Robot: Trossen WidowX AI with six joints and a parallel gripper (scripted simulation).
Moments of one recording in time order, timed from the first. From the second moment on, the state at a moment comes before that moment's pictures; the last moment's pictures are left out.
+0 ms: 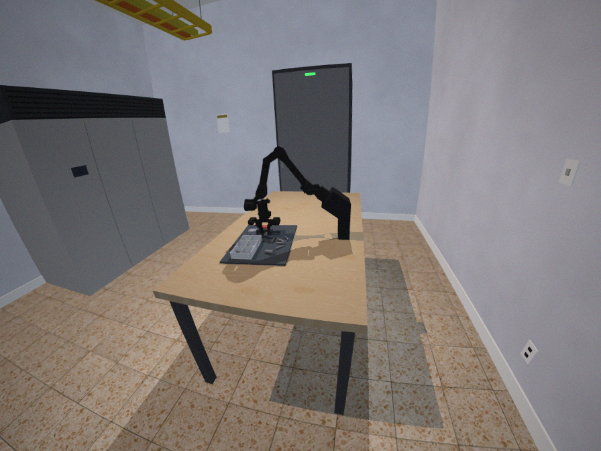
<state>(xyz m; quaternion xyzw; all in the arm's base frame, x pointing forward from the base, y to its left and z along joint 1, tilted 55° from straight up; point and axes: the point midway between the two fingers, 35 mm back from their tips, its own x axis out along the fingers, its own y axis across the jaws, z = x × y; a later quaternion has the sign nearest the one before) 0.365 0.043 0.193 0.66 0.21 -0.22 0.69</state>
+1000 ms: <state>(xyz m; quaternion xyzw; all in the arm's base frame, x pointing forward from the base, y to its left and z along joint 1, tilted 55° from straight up) 0.357 0.041 0.197 0.66 0.21 -0.22 0.69</state>
